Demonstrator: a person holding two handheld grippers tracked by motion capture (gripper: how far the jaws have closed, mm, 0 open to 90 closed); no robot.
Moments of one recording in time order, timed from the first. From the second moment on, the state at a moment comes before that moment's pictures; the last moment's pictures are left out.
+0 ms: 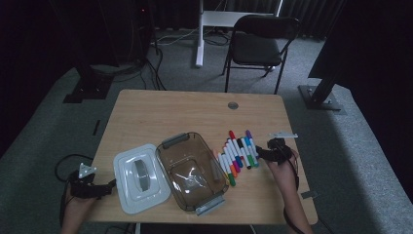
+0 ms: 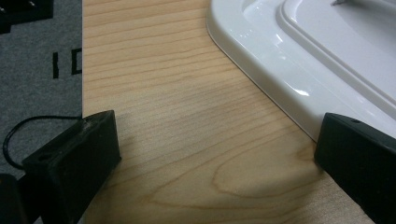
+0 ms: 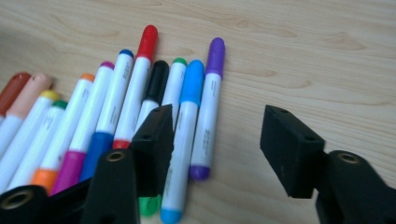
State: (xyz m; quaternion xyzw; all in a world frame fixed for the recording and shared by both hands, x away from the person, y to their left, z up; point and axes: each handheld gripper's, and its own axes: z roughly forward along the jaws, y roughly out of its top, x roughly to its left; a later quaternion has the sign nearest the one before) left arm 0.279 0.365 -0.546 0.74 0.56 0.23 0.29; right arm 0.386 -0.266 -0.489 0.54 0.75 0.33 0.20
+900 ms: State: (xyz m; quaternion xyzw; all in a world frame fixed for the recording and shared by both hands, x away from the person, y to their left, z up) left arm 0.279 0.365 -0.546 0.74 0.56 0.23 0.29; right arm 0.441 -0.252 -0.520 0.58 0.75 0.28 0.17
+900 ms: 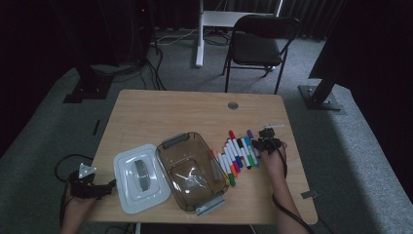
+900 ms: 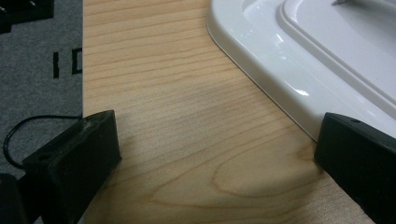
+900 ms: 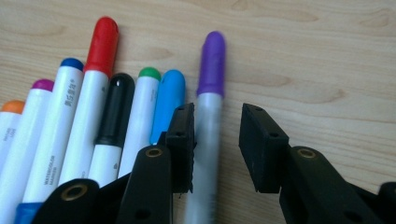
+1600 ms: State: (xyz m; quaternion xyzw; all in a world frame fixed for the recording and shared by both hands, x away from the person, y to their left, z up) left arm 0.279 0.365 -0.546 0.74 0.56 0.23 0.29; right arm 0.419 -0.263 -0.511 0.60 0.73 0.30 0.17
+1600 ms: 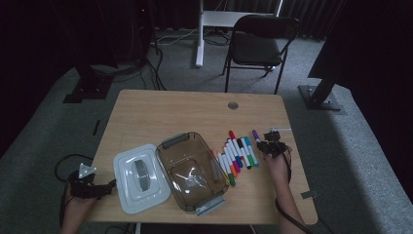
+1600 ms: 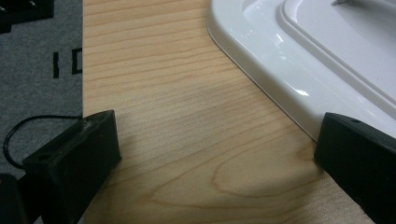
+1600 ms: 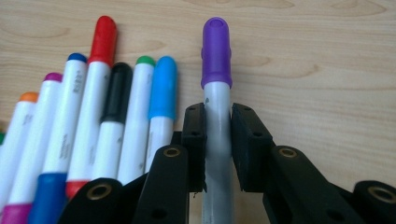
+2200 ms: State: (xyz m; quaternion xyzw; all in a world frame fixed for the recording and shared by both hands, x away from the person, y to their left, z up) left arm 0.279 0.365 -0.546 0.74 0.56 0.23 0.29; right arm 0.378 -0.238 -0.449 0.56 0.73 0.34 0.18
